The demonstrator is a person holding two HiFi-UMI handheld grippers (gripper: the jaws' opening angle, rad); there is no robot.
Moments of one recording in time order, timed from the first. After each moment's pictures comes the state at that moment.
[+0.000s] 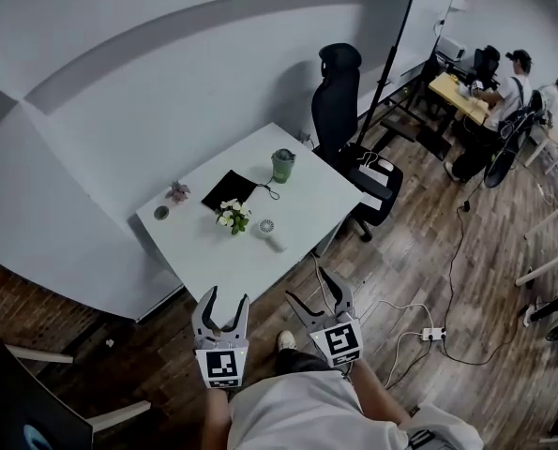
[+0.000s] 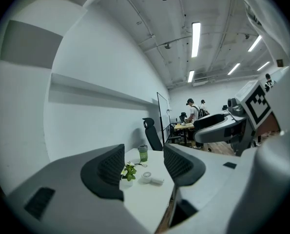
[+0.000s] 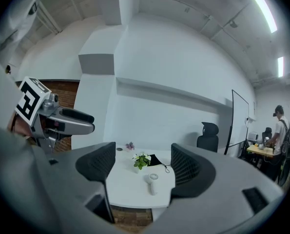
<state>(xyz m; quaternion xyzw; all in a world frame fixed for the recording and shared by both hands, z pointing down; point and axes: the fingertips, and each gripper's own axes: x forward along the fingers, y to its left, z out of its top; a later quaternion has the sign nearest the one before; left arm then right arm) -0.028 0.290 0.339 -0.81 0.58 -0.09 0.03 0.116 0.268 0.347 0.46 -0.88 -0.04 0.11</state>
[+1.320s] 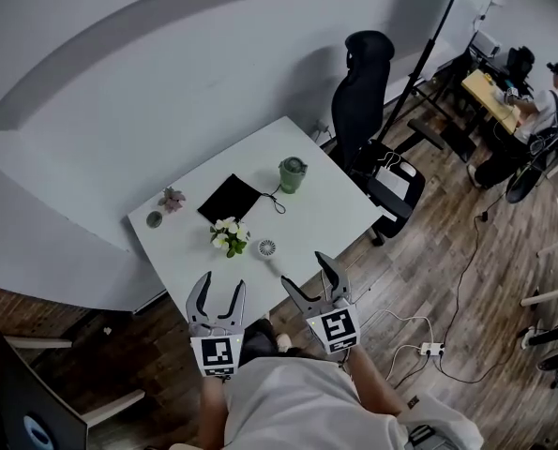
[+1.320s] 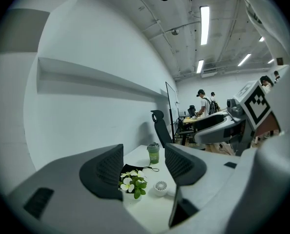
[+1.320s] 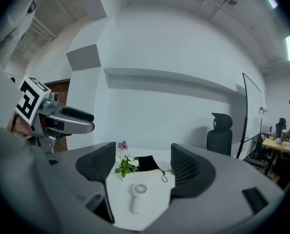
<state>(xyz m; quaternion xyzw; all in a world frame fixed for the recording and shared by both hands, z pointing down) -0.020 0.128 0.361 -0.78 0.61 -0.12 0.01 0.121 0.093 0.377 0.41 -0.90 -0.01 0.12</state>
